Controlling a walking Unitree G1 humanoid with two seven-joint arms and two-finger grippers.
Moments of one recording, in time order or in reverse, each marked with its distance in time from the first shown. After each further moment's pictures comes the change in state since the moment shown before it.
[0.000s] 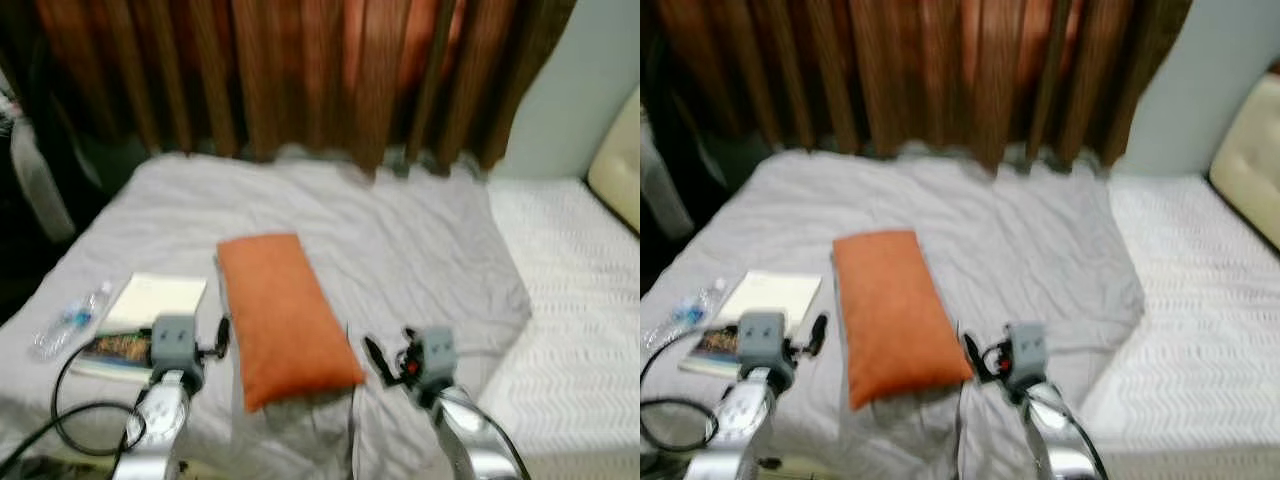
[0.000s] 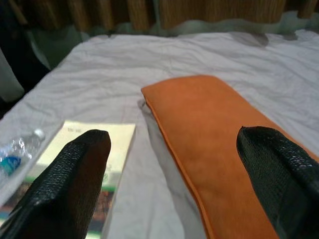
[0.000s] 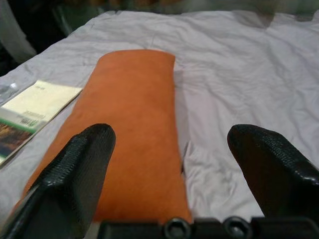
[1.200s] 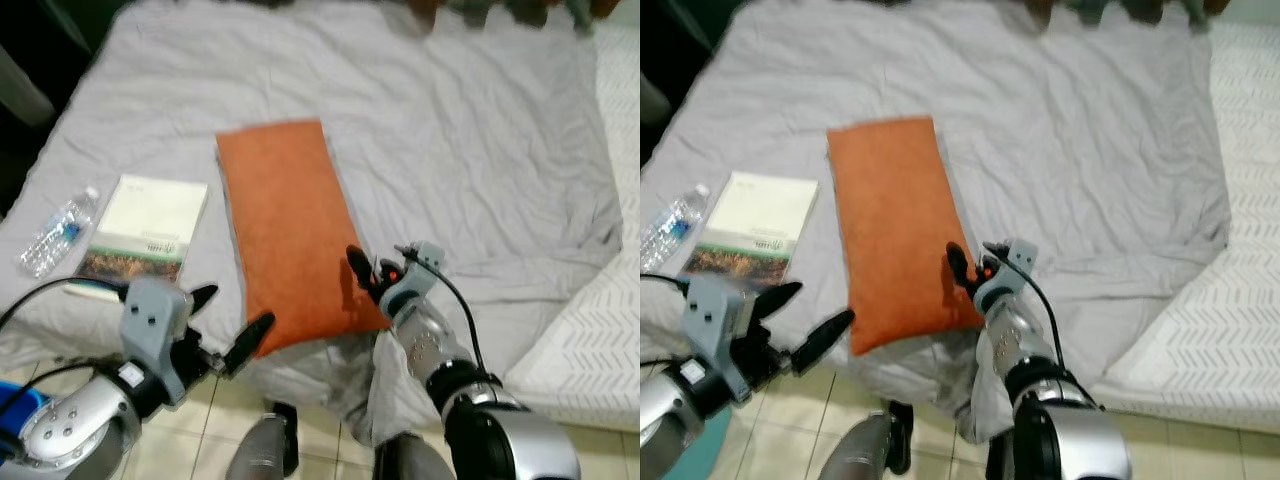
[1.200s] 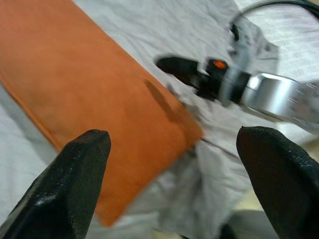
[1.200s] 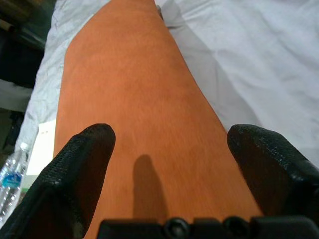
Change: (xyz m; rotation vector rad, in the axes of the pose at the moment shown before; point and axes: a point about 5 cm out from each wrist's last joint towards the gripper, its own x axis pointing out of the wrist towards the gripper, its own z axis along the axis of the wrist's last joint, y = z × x) left arm -0.105 -0.017 0.120 -0.013 -0.019 -0.655; right arm 0.085 0.024 0.112 0.503 -0.203 0.016
